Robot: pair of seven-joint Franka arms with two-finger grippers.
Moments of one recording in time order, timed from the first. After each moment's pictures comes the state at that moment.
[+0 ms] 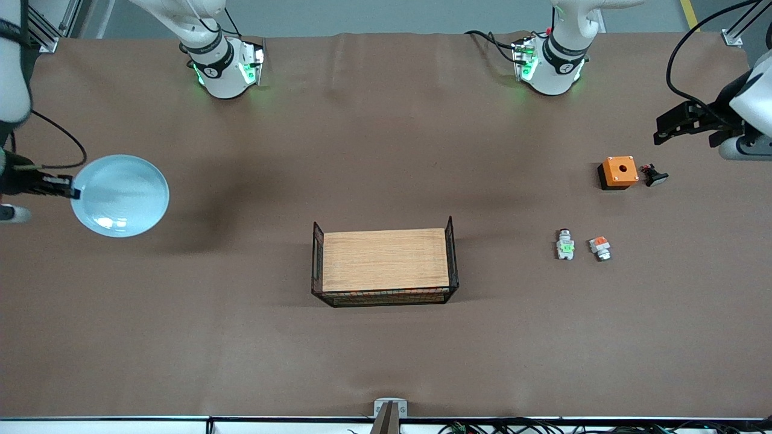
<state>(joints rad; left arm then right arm) 0.00 -0.05 -0.05 -1.59 -0.01 1.47 0.01 -0.24 0.13 -0.02 -1.86 0.00 1.86 -0.28</state>
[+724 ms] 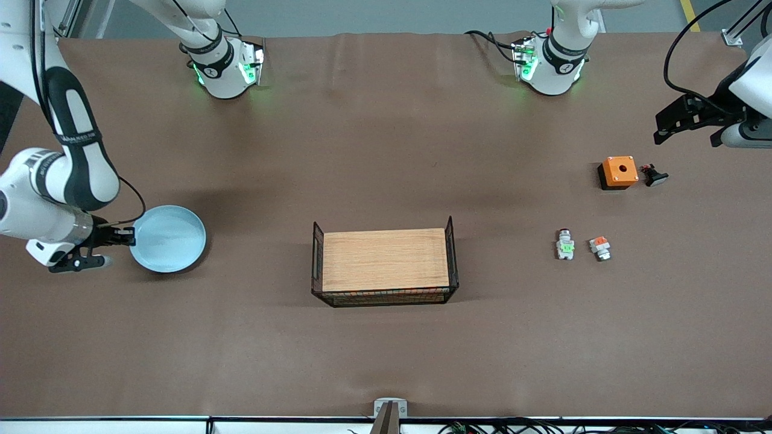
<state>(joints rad) 0.00 -0.09 -0.08 -1.63 0.00 1.54 0.01 -0.24 0.48 -0.02 -1.93 0.00 2.31 -0.39</state>
